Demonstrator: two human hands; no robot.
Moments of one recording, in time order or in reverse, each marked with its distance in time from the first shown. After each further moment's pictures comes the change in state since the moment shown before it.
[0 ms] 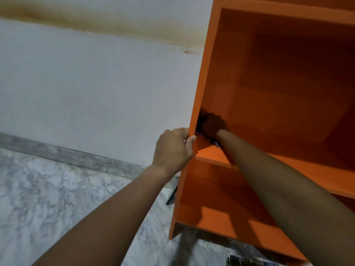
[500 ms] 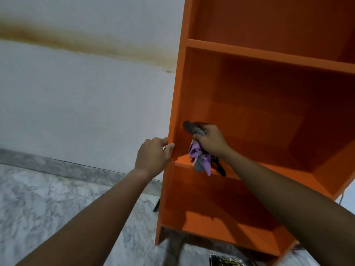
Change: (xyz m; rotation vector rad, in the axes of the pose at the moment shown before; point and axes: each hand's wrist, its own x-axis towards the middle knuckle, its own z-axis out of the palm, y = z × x) left_hand 0.000 0.016 -0.008 0.039 -0.078 -0.168; right_hand -0.102 0.021 -0.064 0.420 0.097 -0.256
